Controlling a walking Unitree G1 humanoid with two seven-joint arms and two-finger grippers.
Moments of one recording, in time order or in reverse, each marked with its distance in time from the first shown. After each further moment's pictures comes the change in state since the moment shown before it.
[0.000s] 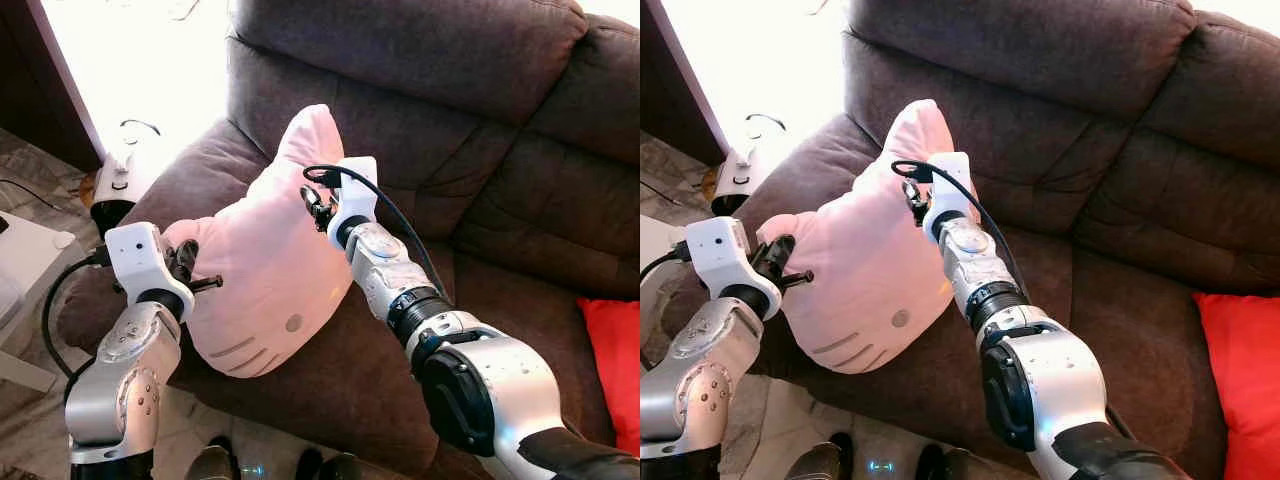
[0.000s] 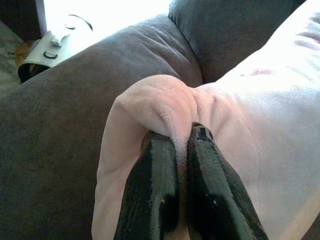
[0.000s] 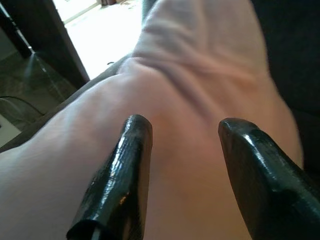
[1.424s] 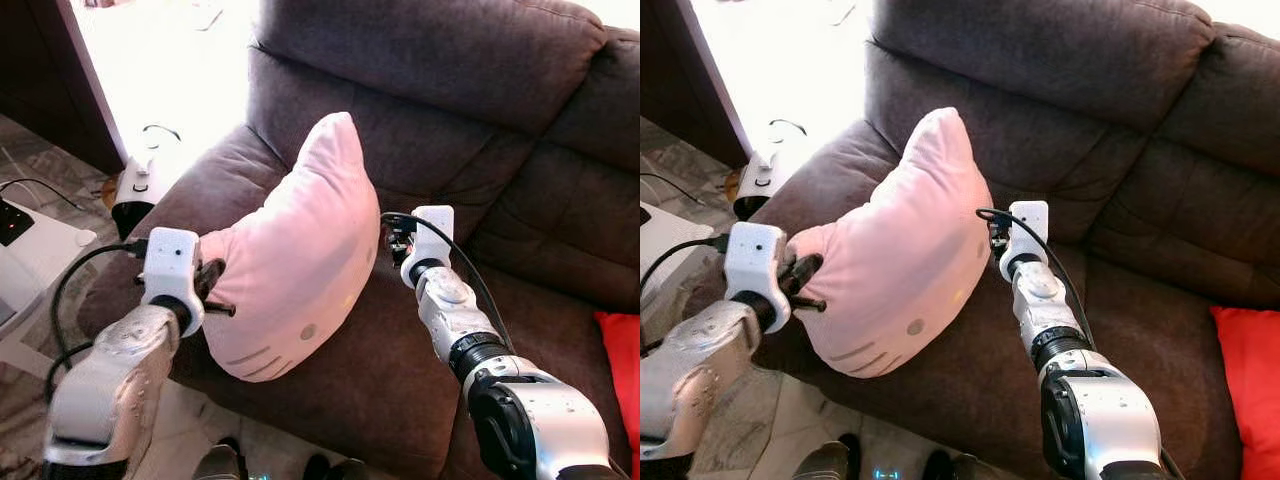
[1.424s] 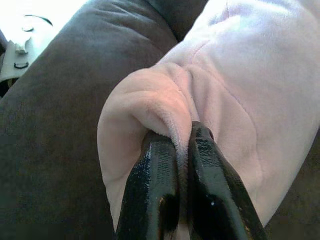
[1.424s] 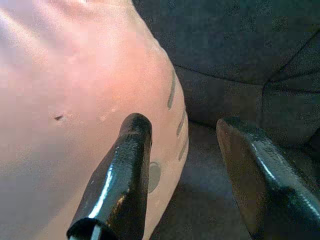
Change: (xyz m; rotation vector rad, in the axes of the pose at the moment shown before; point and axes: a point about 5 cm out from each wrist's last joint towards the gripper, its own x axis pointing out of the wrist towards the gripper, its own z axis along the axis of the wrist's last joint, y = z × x) left arm -0.010 -0.009 -0.006 0.299 0.180 -0.243; right arm -0.042 -0.096 -0.054 -0.044 0.043 -0.271
